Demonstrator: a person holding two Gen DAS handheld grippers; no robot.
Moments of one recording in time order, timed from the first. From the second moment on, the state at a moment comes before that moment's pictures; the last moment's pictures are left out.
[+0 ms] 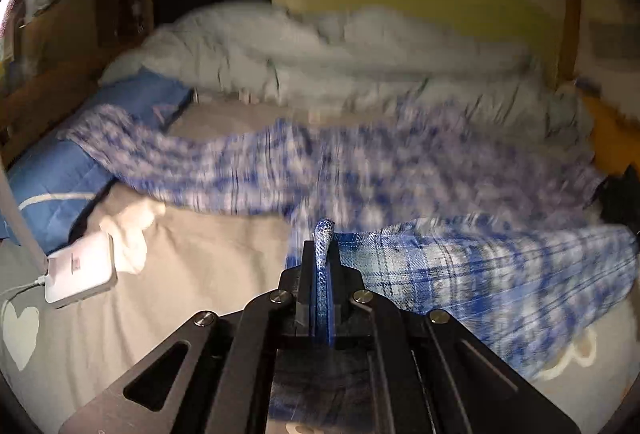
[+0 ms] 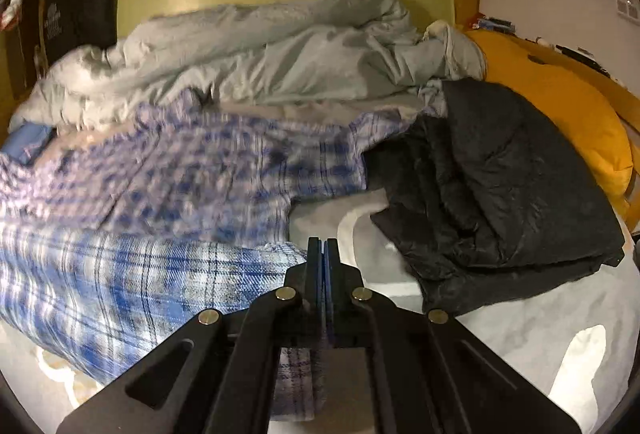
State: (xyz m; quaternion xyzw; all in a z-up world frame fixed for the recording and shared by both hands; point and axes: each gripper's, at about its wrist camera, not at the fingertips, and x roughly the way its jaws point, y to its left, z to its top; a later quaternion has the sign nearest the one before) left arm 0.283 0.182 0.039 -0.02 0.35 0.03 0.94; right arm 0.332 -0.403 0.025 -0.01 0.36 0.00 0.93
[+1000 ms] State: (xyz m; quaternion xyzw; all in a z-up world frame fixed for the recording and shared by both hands) left arm 0.202 0.100 0.033 -0.01 0.39 -0.05 0.92; right arm 0.254 -0.415 0.011 0.05 0.46 0.04 0.88
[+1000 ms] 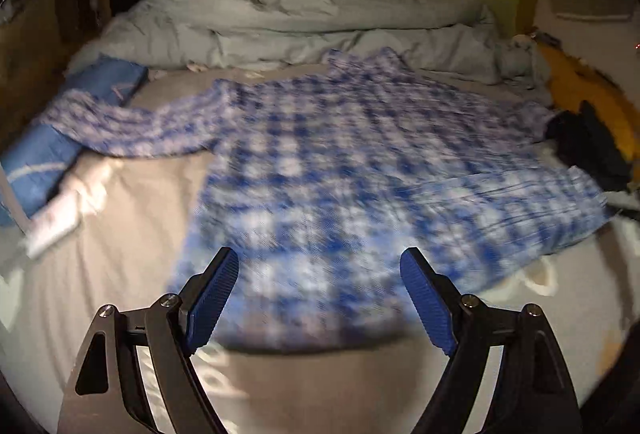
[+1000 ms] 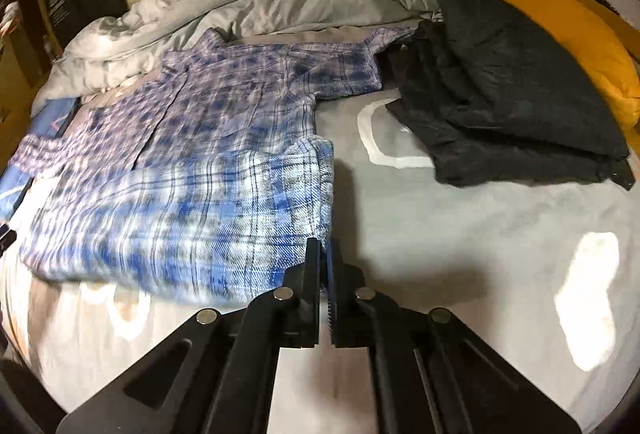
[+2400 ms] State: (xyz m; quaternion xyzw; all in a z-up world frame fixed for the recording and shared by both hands) left arm 0.210 0.037 -0.055 0.23 0.42 -0.02 0.88; right arm 0.230 -0.246 -0.048 -0.34 0.36 0.05 0.87
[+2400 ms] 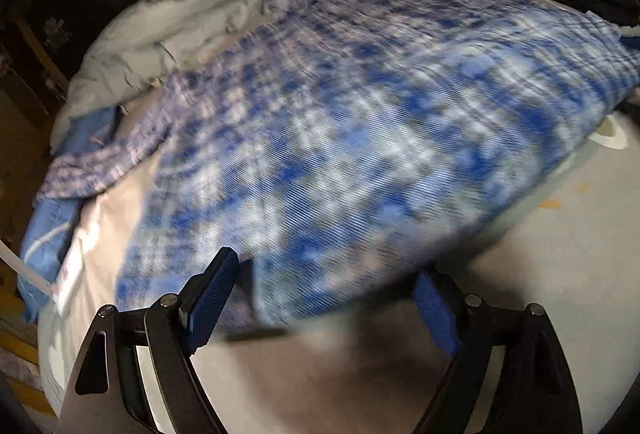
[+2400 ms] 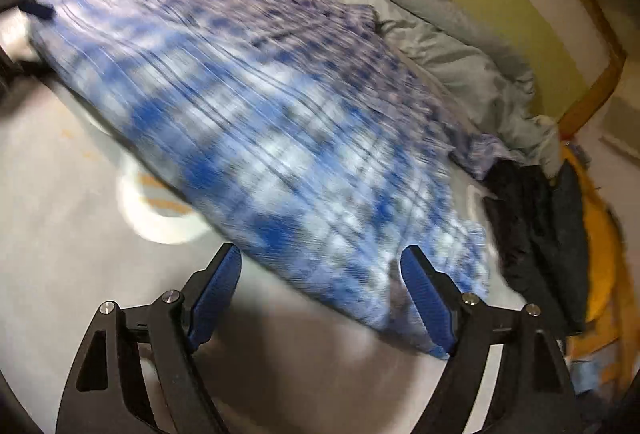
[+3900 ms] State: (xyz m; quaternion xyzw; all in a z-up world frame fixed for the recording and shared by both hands) left arm 0.287 0.102 0.029 0.15 0.45 -0.01 0.88; right arm 0.332 -0.348 0.051 -0.09 0.43 0.04 0.90
